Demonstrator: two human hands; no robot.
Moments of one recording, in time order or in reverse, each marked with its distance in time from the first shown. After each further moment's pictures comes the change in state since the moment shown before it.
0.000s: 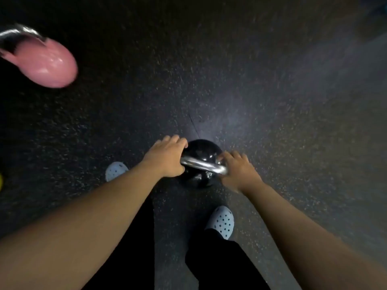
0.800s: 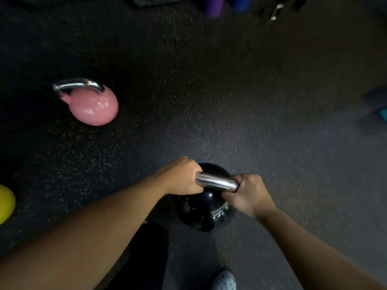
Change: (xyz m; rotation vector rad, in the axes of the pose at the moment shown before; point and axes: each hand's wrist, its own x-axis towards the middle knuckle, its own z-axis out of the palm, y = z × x) left_hand 0.006 -0.113 -0.201 -0.497 0.020 0.147; right_hand 0.078 -0.201 -0.161 0.124 0.132 -0.163
